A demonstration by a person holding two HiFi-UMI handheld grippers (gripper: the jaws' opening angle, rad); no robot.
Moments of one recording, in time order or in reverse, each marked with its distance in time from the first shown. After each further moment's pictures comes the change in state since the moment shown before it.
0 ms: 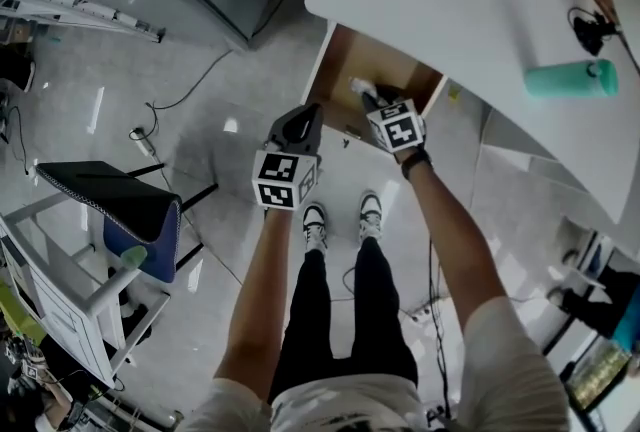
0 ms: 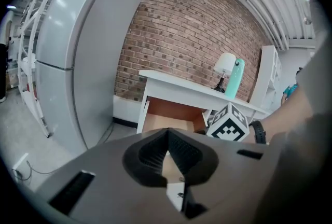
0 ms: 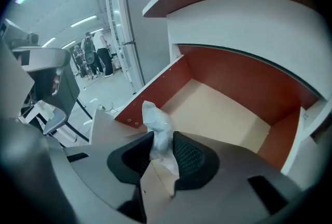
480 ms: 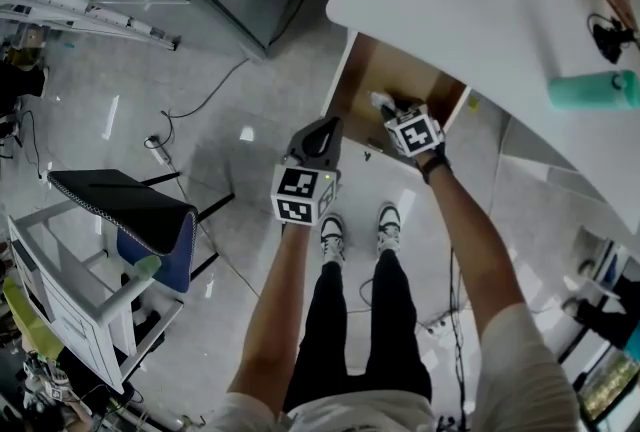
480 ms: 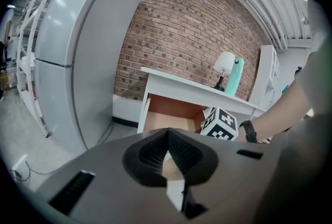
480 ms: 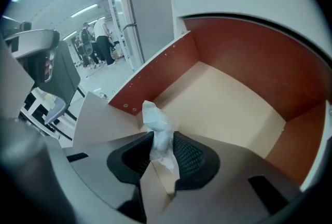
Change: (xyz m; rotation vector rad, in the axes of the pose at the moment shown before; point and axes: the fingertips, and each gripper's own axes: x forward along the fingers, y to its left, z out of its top) left arm 0.000 0.006 -0.013 -0.001 0.002 -0.014; right arm 0.034 0.006 -0.032 -0.023 0.147 0.054
